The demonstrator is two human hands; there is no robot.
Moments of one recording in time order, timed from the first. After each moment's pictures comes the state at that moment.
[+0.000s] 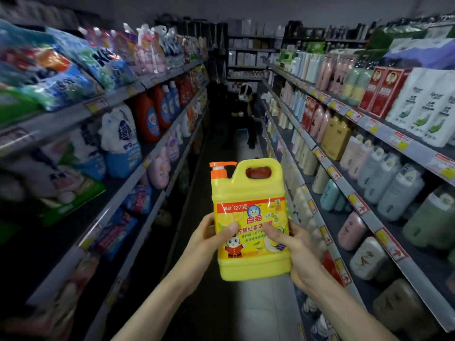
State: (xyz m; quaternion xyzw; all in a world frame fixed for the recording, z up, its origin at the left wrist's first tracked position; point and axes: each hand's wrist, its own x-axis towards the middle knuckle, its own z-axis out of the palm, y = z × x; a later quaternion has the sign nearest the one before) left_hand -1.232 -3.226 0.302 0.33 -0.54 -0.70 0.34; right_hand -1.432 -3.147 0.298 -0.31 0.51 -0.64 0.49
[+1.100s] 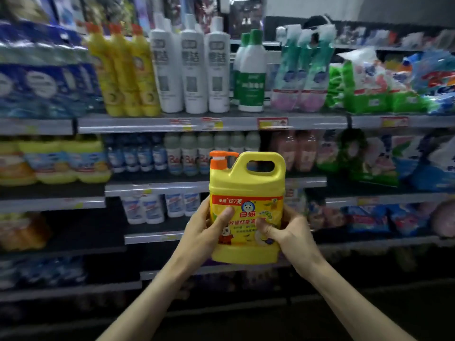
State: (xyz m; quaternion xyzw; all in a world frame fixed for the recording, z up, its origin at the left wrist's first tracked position) left_hand -0.987 -2.738 0.328 0.64 -0.33 -0.17 0.67; right_hand -1.107 -2.913 0.336 -0.72 0.14 -0.22 0.65
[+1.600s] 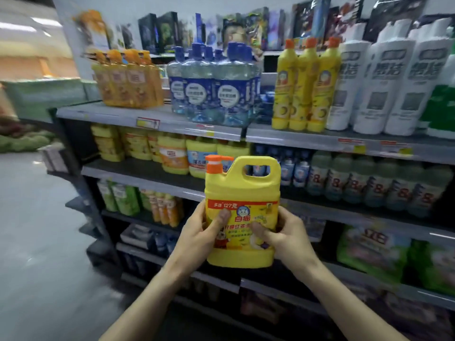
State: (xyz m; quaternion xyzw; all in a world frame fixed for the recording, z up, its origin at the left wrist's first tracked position) left_hand -0.850 -2.434 0.337 0.71 -0.16 -0.01 0.68; right_hand -0.880 -2.641 0.336 -0.72 -0.04 -0.09 0.69
